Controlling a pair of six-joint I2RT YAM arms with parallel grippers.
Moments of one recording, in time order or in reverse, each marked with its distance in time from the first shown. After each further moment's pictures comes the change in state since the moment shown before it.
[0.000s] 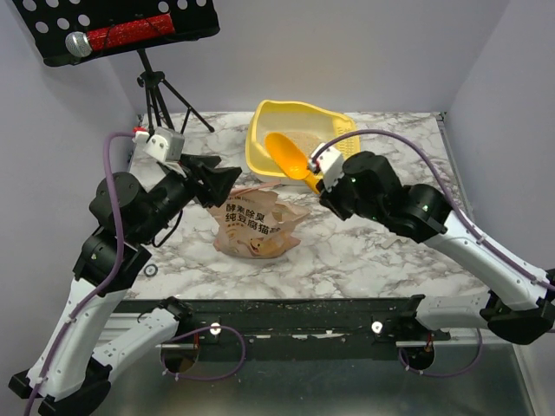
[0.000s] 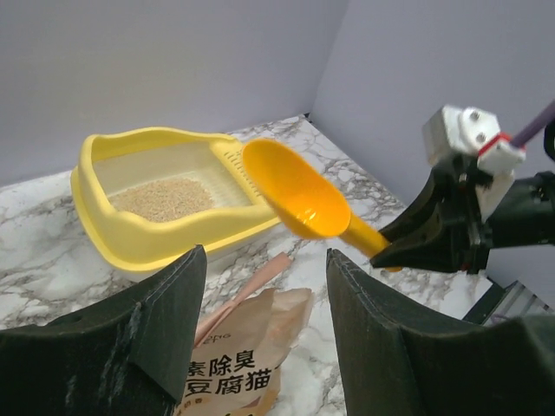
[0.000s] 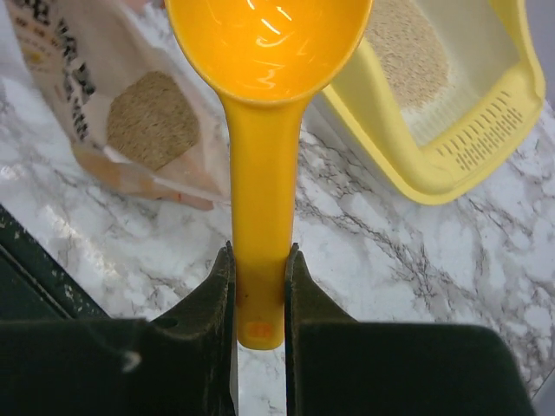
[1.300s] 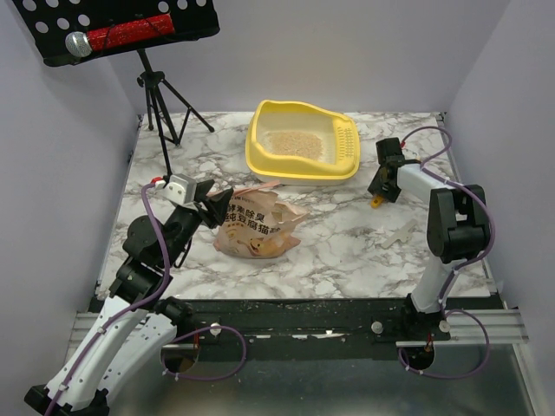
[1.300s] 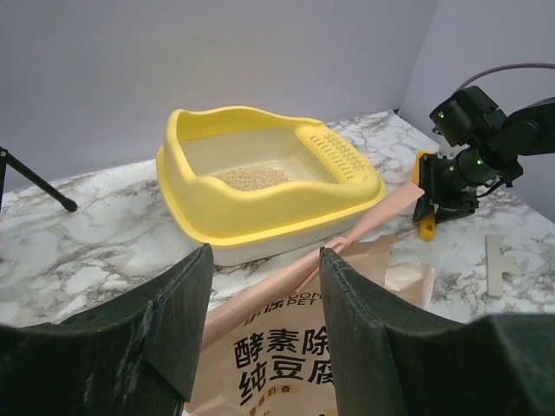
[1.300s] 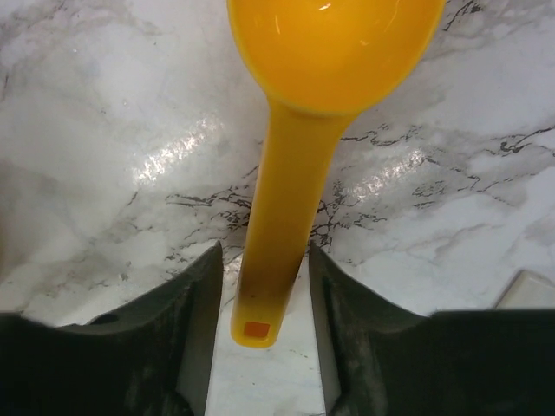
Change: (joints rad) left arm 0.026 -0.245 -0.544 0.364 -0.143 0.142; right arm -0.758 0.663 -0.228 0.365 0.110 0.734
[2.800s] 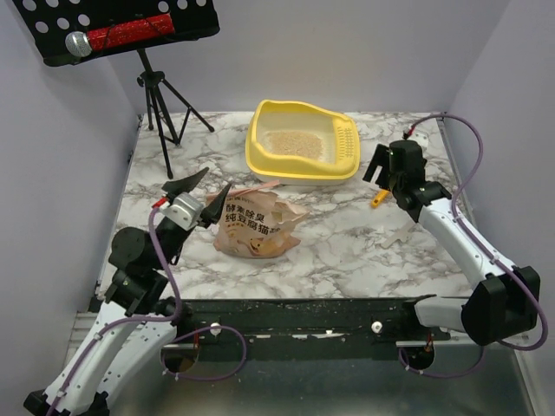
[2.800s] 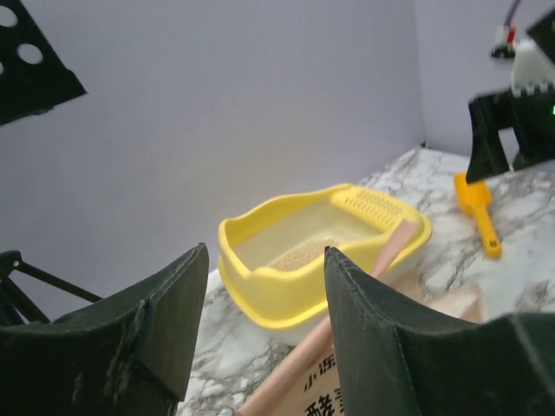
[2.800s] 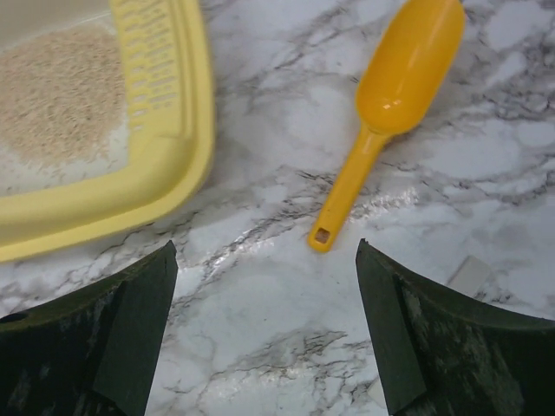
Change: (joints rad) left arm 0.006 -0.044 -0.041 0.171 0.160 0.411; right arm 0.202 -0.596 -0.180 0.114 0.048 -0.192
